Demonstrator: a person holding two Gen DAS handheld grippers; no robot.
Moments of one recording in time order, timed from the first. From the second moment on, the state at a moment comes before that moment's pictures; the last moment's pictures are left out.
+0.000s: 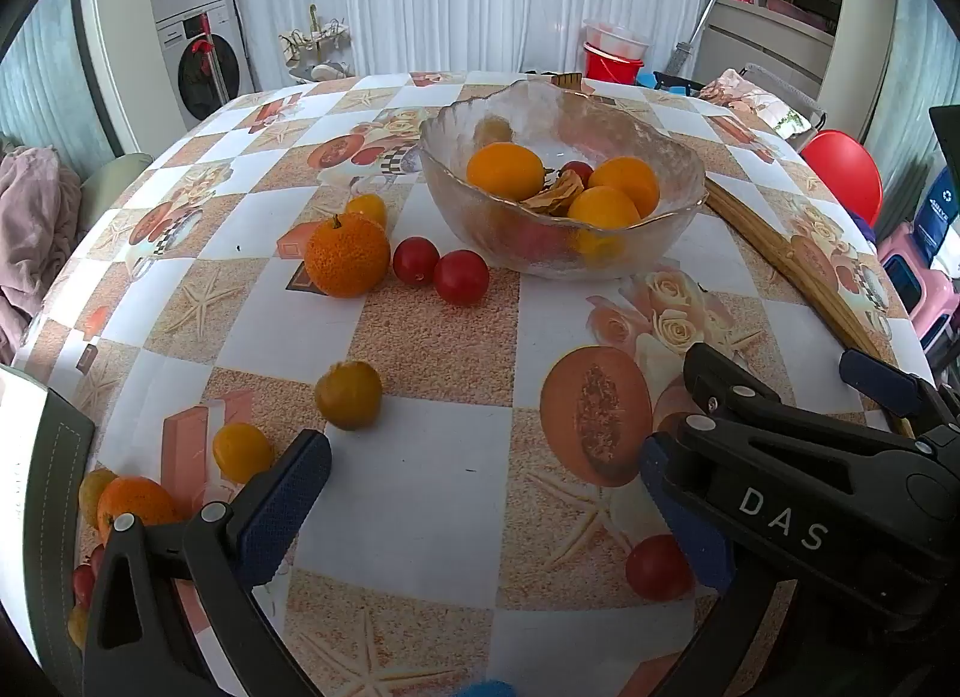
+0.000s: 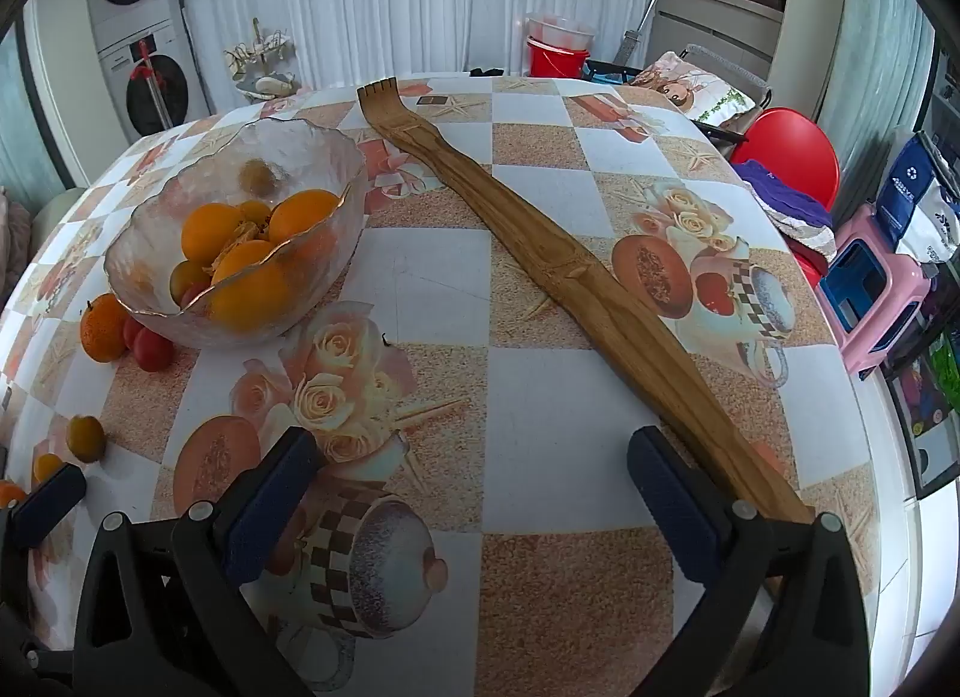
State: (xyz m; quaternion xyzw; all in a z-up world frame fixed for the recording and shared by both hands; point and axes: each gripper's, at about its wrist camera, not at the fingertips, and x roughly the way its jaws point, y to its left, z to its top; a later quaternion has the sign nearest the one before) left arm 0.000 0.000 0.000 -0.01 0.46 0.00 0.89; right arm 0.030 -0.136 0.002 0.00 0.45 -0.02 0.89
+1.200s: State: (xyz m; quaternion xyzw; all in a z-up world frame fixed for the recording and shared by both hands) left arm -0.058 0.097 0.087 0.06 0.56 -0.03 0.83; right arm -0.074 -0.132 0.072 0.10 0.60 -0.01 0.80
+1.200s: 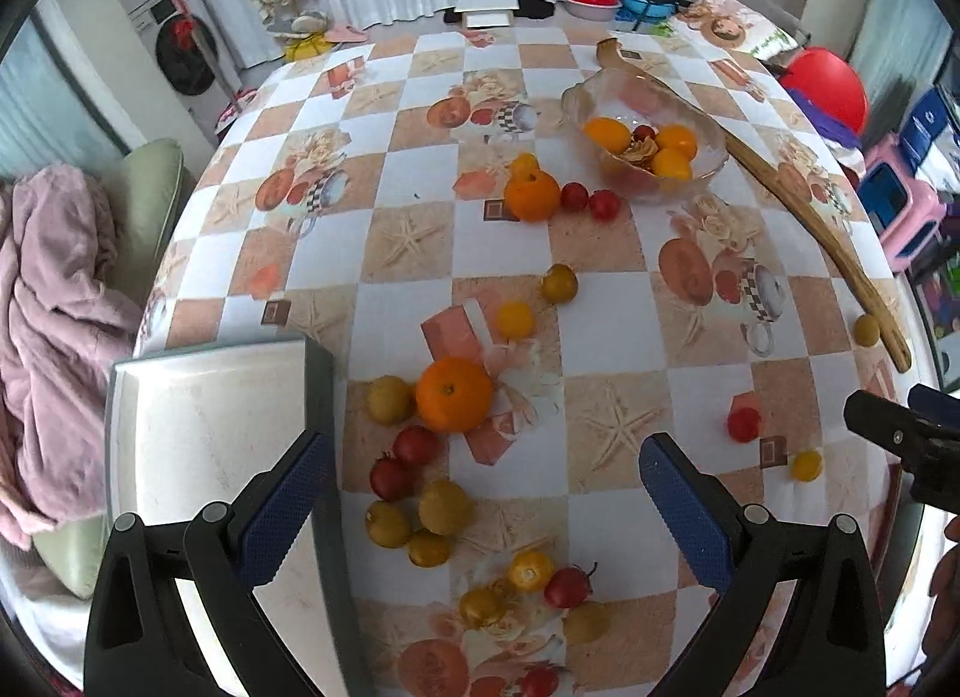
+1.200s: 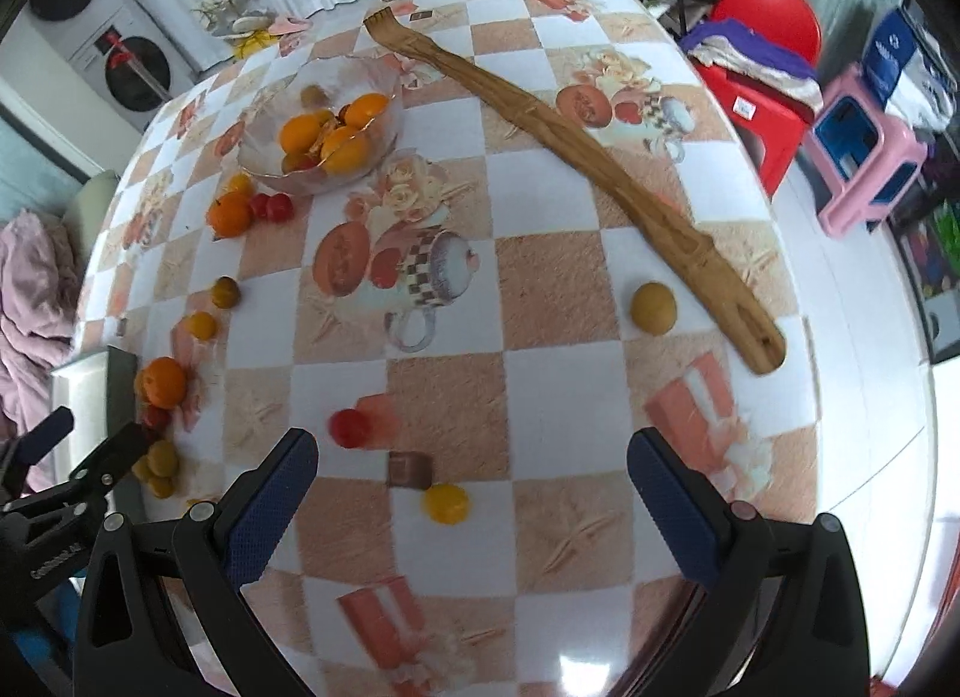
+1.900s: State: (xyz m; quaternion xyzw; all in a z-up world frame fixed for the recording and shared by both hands) left arm -0.048 0.122 0.083 0.05 0.57 -0.03 0.82; right arm -0.078 -0.095 0.069 0.10 0.61 0.00 0.79
